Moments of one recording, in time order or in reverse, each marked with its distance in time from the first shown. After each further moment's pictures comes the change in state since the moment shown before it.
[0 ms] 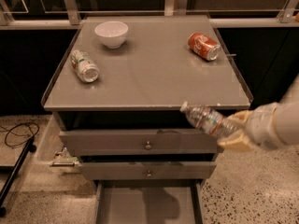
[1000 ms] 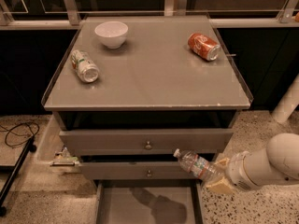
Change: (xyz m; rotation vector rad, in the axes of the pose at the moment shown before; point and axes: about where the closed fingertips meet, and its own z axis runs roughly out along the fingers) arm 0.098 0.087 0.114 -0.191 0.112 0.163
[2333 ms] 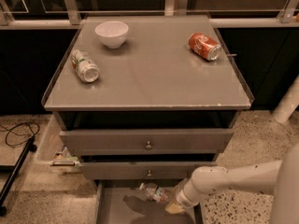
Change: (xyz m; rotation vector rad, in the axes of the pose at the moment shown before) arm 0.038 0.038 0.270 -0.168 0.094 -0.057
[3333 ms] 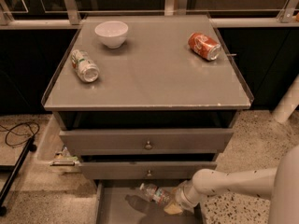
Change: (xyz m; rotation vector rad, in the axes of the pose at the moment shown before) arm 0.008 -0.010 0.039 -0.033 -0.056 0.022
